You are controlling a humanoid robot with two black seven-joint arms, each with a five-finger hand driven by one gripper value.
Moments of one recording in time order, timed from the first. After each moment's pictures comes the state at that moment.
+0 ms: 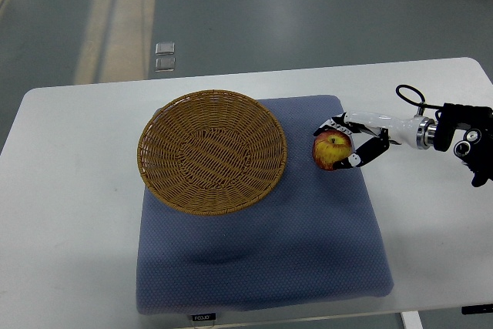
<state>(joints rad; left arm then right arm) 0.01 0.00 -0.12 -0.12 0.07 -0.17 -0.03 0.73 -0.49 0.58 0.88 -1.31 0.42 0.37</state>
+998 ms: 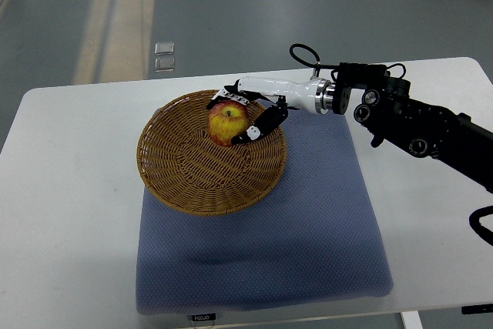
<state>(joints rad) 0.01 0.00 -0.12 -0.12 0.07 -0.17 -0.03 1.00 -0.13 0.48 0.80 -1.30 0.40 0.36</state>
